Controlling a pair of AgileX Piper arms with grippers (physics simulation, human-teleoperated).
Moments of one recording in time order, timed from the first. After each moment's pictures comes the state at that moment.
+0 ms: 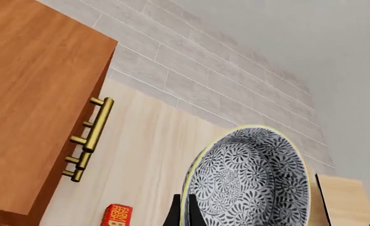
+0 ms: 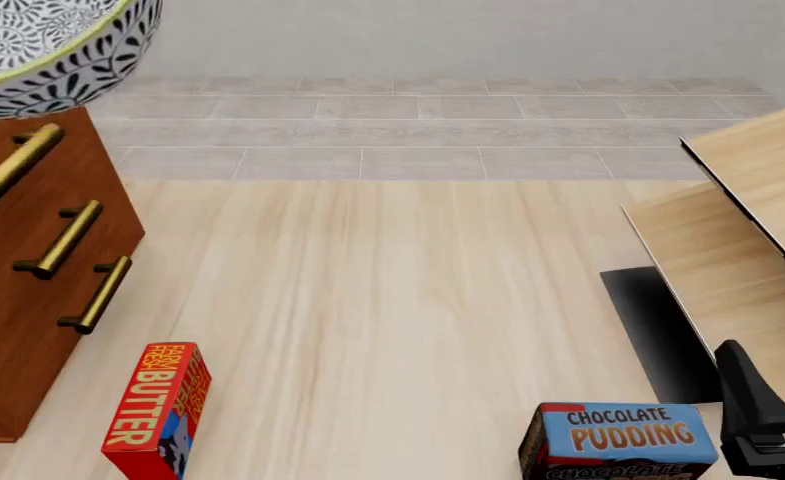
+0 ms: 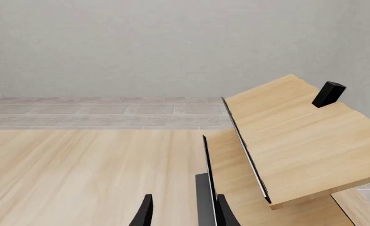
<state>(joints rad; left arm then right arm) -0.10 0.88 -1.51 1.11 -0.55 0.00 0.01 0.00 -0.01 0.00</state>
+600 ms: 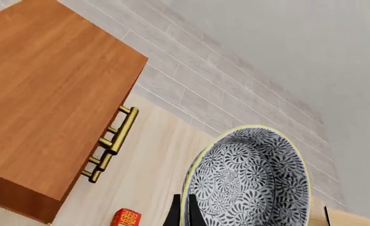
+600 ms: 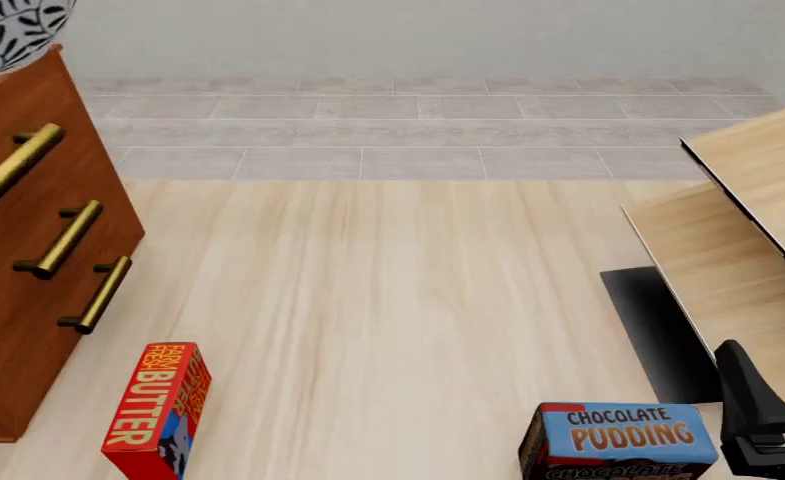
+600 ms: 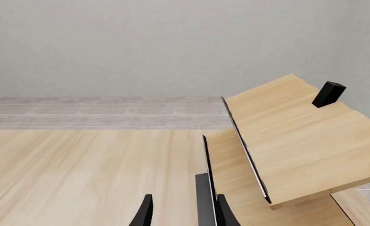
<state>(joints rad) 0.04 0.88 -1.60 1.17 -0.56 0.00 0.01 0.00 -0.01 0.00</state>
